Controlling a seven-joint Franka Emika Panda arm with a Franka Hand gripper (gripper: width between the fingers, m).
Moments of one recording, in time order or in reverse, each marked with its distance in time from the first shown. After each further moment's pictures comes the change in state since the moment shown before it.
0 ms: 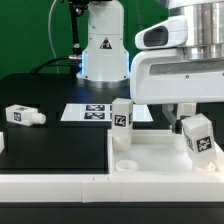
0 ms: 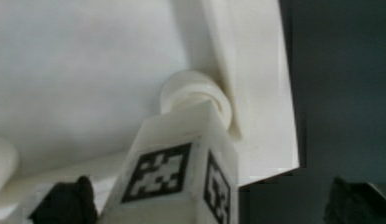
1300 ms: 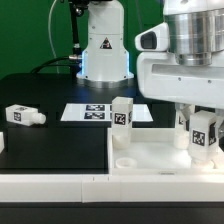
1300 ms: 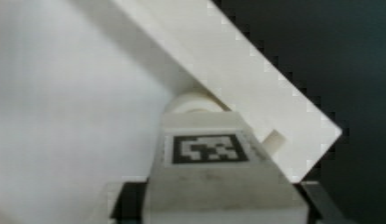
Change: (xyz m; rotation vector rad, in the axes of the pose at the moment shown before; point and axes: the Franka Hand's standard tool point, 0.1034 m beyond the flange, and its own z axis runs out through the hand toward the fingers) arm -0.012 -0.006 0.007 0.001 -0.096 0.944
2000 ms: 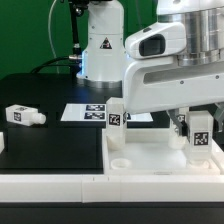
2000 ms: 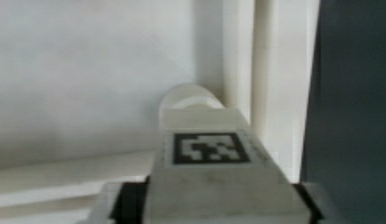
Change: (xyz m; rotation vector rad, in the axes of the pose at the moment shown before) arm 0.011 0.004 -0.004 -0.011 -0.026 -0.979
